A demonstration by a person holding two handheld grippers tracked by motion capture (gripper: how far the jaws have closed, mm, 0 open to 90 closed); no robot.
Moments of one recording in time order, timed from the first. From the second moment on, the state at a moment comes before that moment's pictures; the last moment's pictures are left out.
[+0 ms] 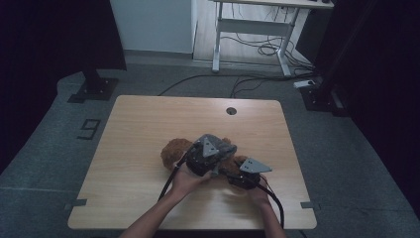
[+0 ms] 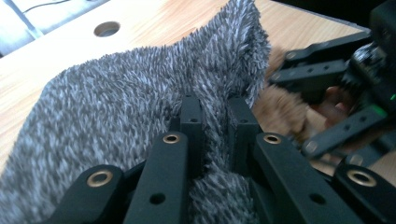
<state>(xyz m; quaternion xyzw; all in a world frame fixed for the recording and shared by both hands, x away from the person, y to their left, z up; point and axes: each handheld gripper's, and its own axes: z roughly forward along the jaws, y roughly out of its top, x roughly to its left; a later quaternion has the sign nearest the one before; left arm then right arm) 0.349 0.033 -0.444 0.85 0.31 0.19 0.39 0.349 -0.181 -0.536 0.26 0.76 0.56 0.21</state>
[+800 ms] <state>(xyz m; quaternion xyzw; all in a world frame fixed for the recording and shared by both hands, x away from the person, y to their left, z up) 0.329 0.030 -0.393 0.83 0.27 0.18 0.45 0.351 -0.184 -0.537 0.27 0.75 0.57 0.20</state>
